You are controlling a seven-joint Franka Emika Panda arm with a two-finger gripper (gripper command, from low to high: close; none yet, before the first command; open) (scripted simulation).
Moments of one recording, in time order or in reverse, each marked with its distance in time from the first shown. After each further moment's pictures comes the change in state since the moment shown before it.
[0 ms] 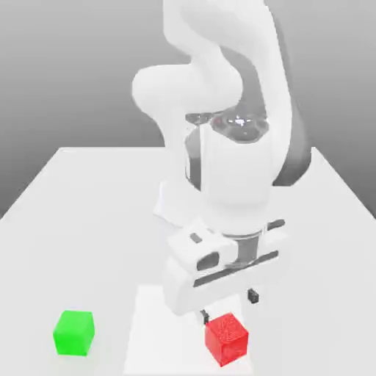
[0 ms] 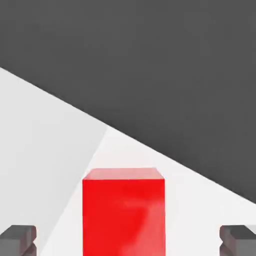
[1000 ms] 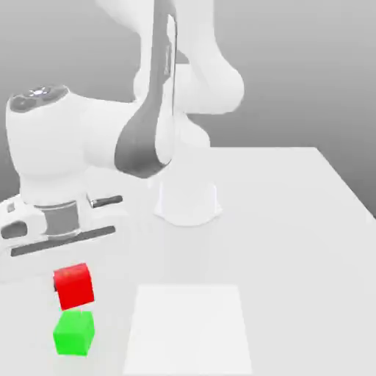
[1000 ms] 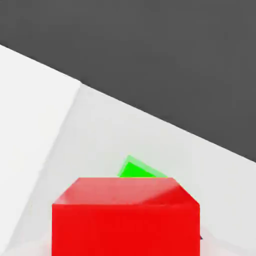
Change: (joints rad) arm -0.338 -0.098 -0.201 0.026 0.072 -0.132 -0.531
